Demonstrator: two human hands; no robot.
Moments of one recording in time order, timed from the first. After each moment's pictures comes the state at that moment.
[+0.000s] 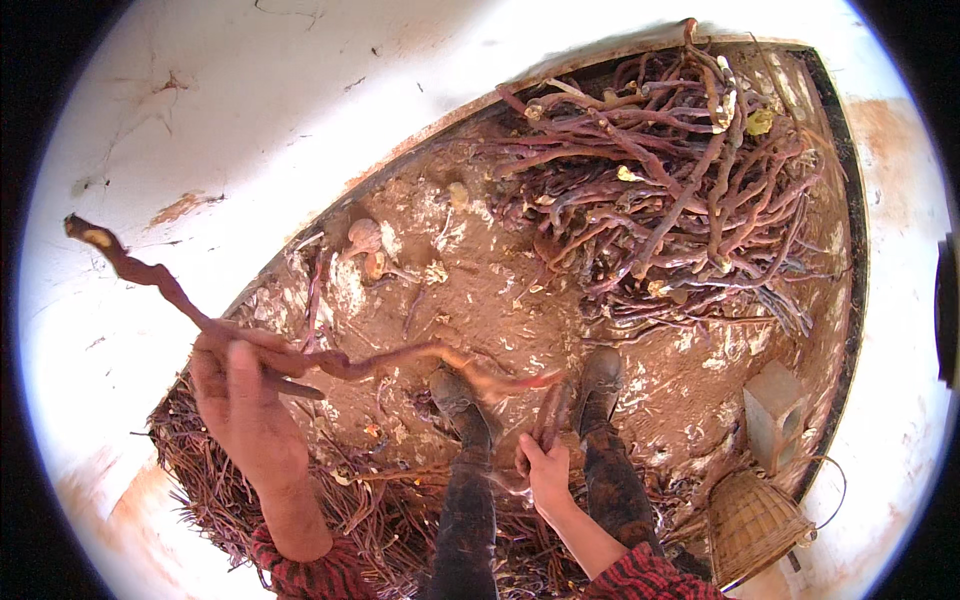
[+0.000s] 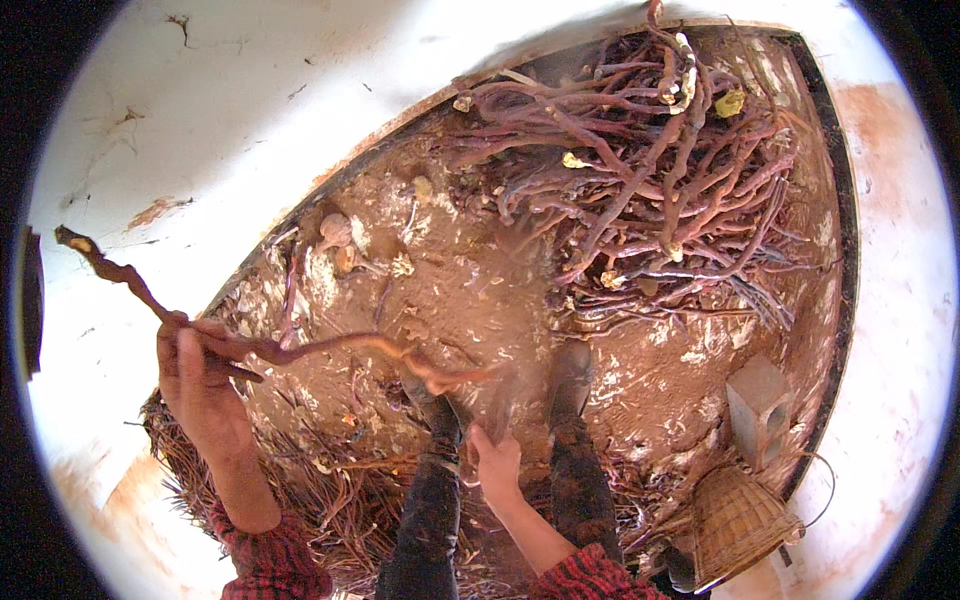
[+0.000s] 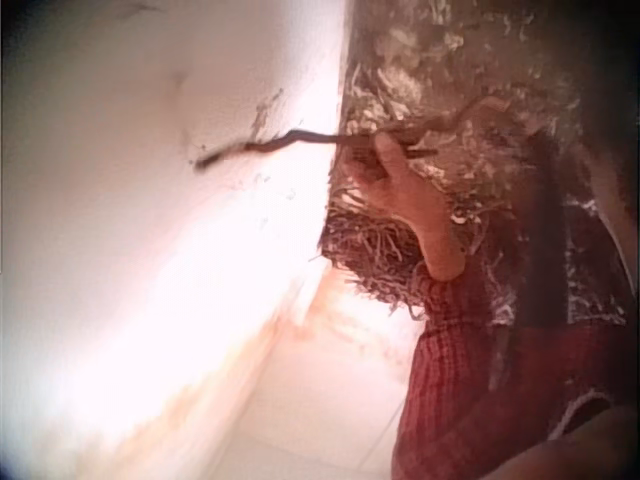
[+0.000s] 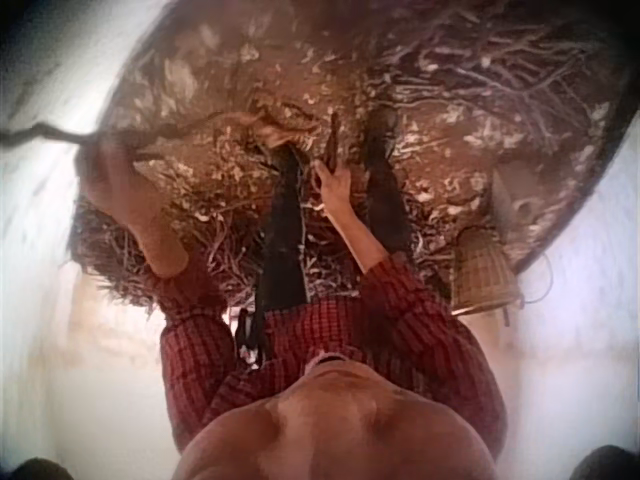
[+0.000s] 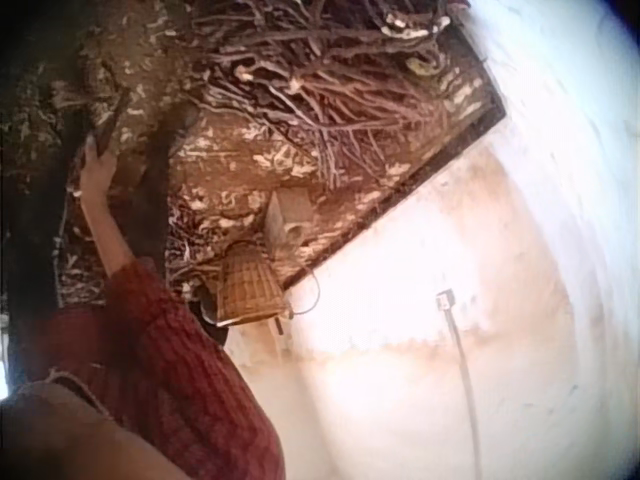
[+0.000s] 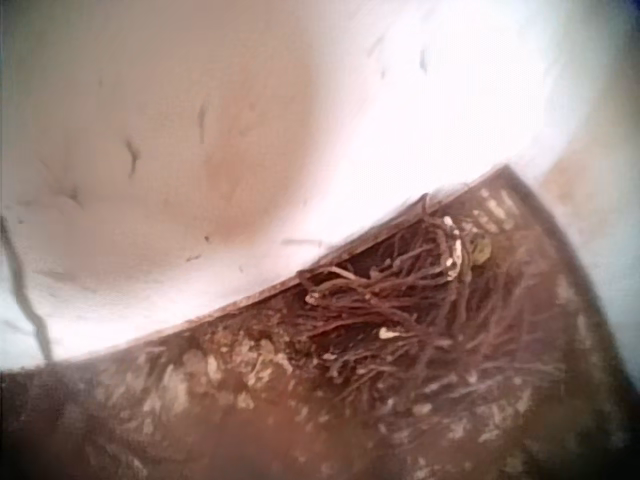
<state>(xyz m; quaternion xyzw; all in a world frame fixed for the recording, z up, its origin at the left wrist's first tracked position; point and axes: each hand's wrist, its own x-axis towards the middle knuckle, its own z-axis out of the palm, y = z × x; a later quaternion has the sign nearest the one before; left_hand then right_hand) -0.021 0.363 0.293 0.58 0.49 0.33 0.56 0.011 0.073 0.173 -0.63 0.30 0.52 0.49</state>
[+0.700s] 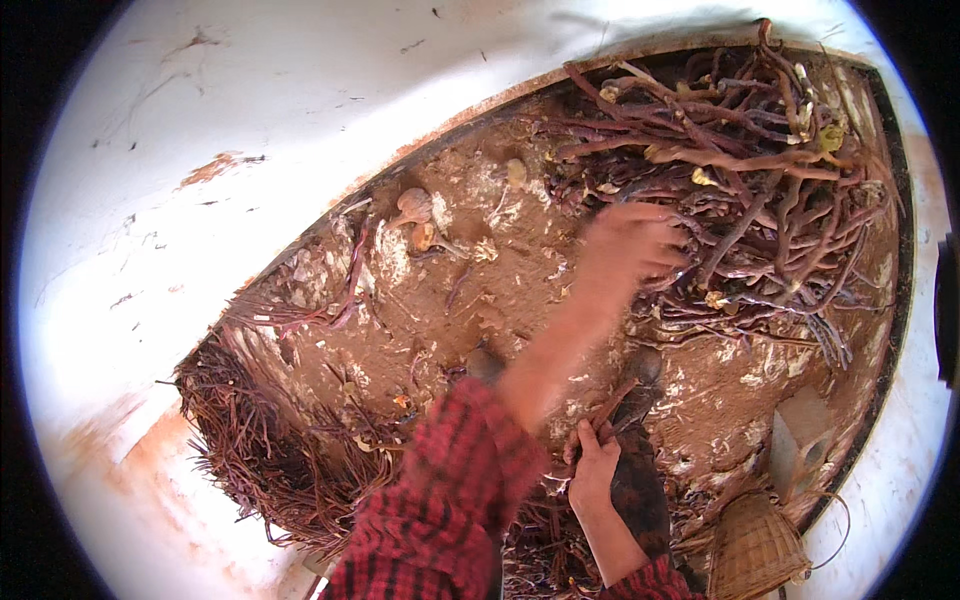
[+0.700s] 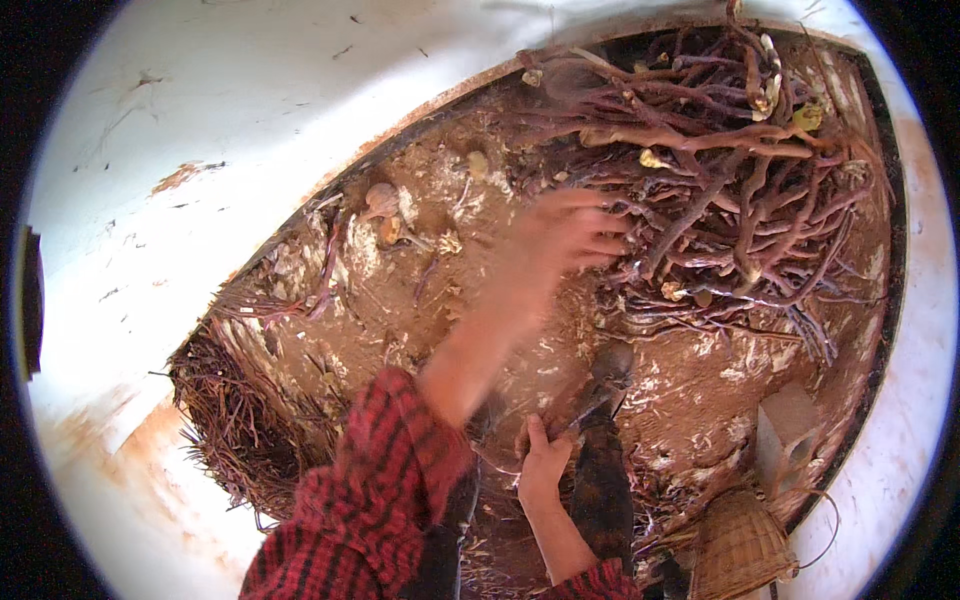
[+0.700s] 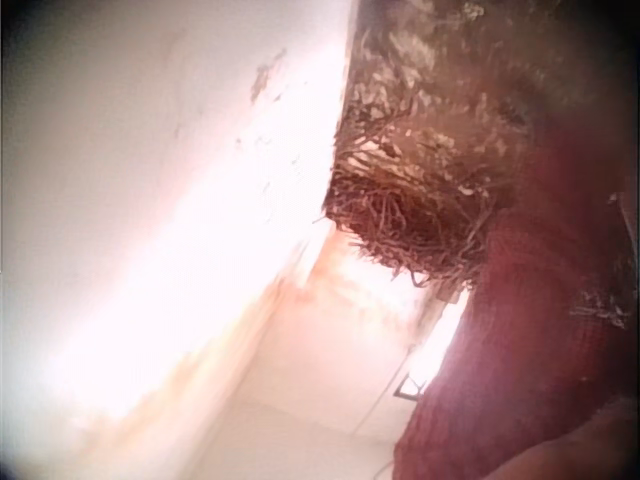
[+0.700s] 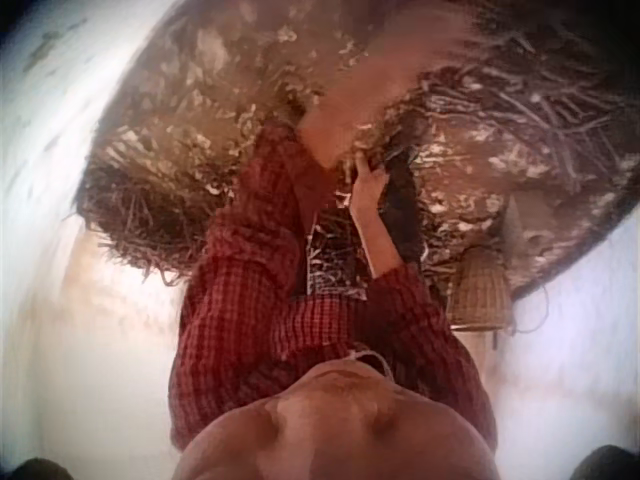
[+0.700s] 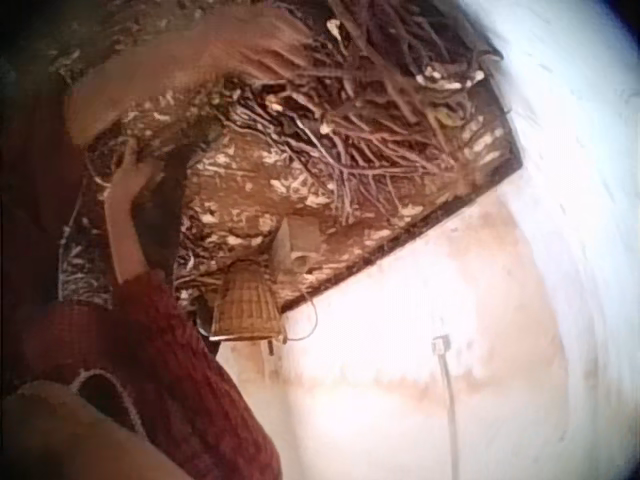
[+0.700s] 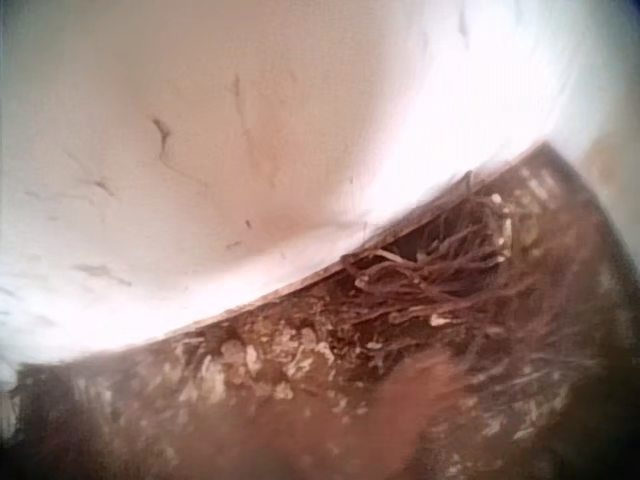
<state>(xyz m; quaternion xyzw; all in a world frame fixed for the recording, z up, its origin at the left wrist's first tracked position) 0.176 0.278 0.165 0.34 0.40 -0.02 0.85 0.029 0.060 0.160 -0.63 0.38 0.42 0.53</state>
